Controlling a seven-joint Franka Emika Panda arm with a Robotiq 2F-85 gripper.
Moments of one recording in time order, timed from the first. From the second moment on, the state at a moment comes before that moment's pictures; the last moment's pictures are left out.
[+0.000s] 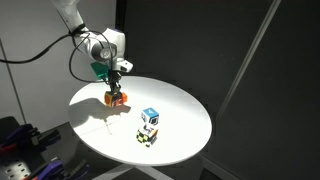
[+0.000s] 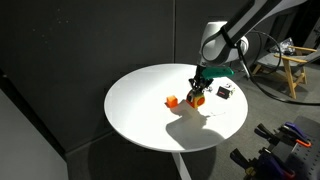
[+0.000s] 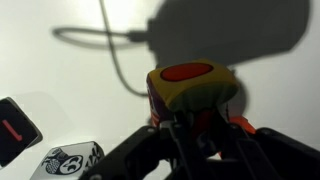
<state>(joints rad) 0.08 0.35 0.00 -2.22 0.13 2.64 0.32</state>
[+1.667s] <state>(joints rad) 0.05 0.29 -0.11 -2.25 0.25 2.72 0.98</state>
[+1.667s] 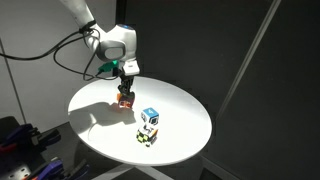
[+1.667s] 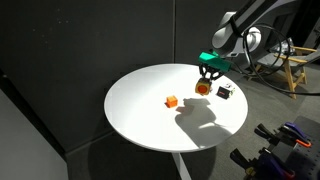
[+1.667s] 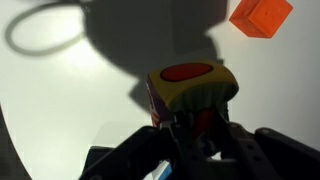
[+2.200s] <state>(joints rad) 0.05 0.35 -0.10 -2.28 0.25 2.79 1.00</state>
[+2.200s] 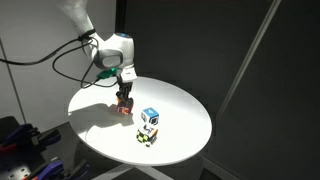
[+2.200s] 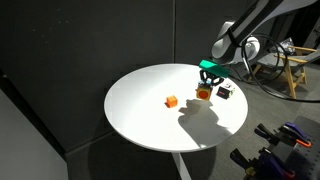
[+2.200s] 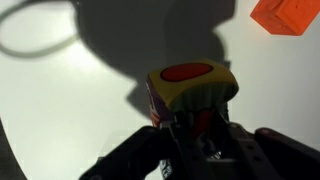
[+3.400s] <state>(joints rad) 0.04 0.47 -0.09 -2.28 0.27 2.90 0.99</state>
